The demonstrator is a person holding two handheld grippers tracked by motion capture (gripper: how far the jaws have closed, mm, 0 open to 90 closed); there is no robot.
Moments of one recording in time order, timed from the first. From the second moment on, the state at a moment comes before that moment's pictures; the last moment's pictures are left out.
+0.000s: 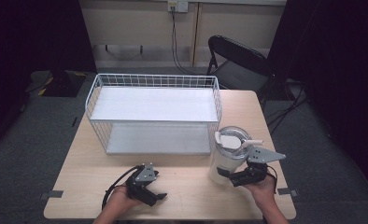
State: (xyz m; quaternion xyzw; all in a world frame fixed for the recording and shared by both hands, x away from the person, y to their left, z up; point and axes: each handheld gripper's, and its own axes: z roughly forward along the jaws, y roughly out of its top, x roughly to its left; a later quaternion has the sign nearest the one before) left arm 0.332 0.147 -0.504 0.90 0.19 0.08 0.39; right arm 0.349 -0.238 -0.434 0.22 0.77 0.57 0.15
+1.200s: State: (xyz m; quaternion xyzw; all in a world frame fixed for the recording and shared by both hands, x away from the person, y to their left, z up) left arm 0.332 0.147 -0.504 0.90 0.19 0.08 0.39; right arm 0.376 -0.216 -0.365 0.21 0.79 0.56 0.09
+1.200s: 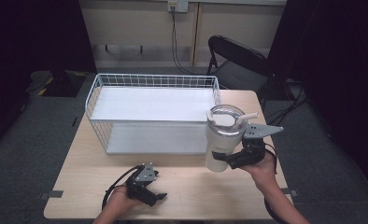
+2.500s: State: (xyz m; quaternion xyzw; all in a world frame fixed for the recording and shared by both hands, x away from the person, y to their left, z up) left arm 0.332 0.147 -0.504 0.90 0.19 0.08 0.39; right arm 0.394 -0.188 -0.296 0.19 0.80 0.56 0.07
